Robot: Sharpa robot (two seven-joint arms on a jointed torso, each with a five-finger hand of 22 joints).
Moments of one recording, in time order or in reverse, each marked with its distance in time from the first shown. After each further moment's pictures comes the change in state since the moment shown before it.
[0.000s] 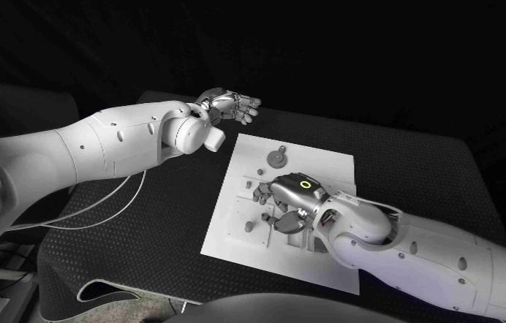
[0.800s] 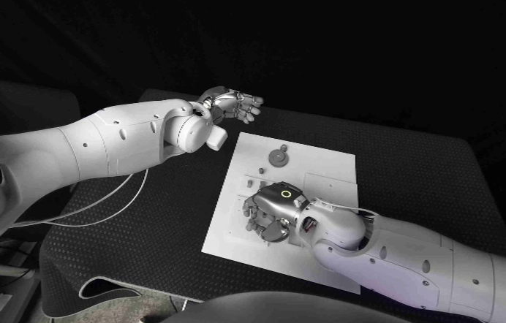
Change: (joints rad) left arm 0.000 0.004 0.000 0.000 0.000 0.000 0.001; left_hand 0.000 0.000 0.000 0.000 0.000 0.003 0.003 0.000 0.001 0.000 0.000 0.000 0.000 0.000 0.000 0.000 -0.002 0.000 0.000 0.000 0.000 -0.001; right arm -0.031 0.117 -0.035 -0.100 -0.087 0.051 -0.020; right_hand 0.007 0.009 -0.012 0.033 0.000 0.051 -0.023 0.026 0.023 0.065 -0.023 -0.008 0.022 0.023 -0.023 -0.019 0.014 0.016 0.021 -0.004 -0.012 0.000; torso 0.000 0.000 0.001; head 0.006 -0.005
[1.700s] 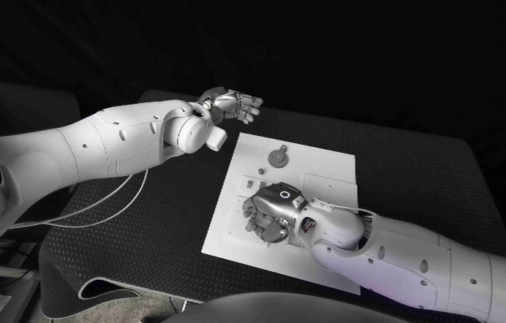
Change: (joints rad) left arm 0.000 0.000 0.000 0.001 0.000 -0.002 0.003; left_hand 0.000 0.000 0.000 0.000 0.000 0.000 0.000 0.000 0.001 0.000 0.000 0.000 0.000 0.000 0.000 0.004 -0.002 0.000 0.000 0.000 0.004 -0.002; right arm 0.000 0.010 0.000 -0.009 -0.006 0.012 -0.003; right_hand 0.004 0.004 0.020 0.020 0.000 0.020 -0.005 0.016 0.002 0.019 -0.004 0.018 0.000 0.008 -0.008 -0.008 0.005 0.000 0.002 -0.002 -0.001 0.000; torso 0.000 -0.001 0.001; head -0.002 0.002
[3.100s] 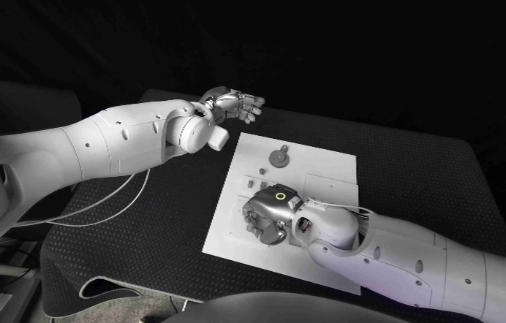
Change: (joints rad) left arm 0.000 0.003 0.000 -0.001 0.000 -0.005 0.004; left_hand 0.000 0.000 0.000 0.000 0.000 0.000 0.000 0.000 0.002 0.000 0.000 0.000 0.000 0.000 0.000 0.000 -0.003 0.000 0.000 0.000 0.000 -0.003; right arm 0.003 0.023 0.001 -0.018 -0.046 0.082 -0.007; right_hand -0.022 0.018 0.018 0.012 0.000 0.035 -0.016 0.017 -0.001 0.033 -0.012 0.020 -0.006 0.005 -0.012 -0.025 0.007 0.000 0.009 -0.002 -0.021 -0.002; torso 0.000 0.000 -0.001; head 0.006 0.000
